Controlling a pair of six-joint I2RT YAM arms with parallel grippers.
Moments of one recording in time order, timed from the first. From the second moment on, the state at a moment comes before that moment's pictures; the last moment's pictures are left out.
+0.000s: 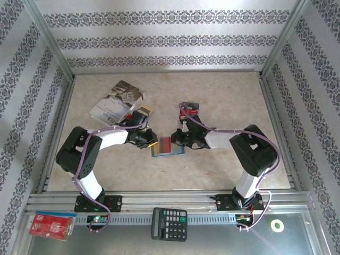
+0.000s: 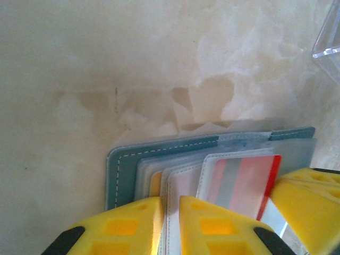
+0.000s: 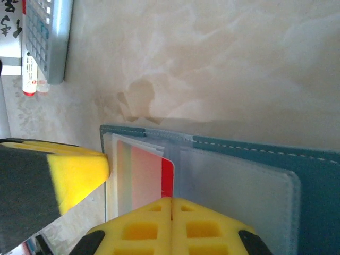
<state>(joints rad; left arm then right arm) -0.45 1.72 0.86 -0.22 0.41 -0.86 0.58 1.73 0.80 0.08 -0.45 0.86</state>
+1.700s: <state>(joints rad) -0.49 1.73 0.96 -0.41 0.37 -0.76 0.61 1.82 0.84 0.06 -0.53 0.83</state>
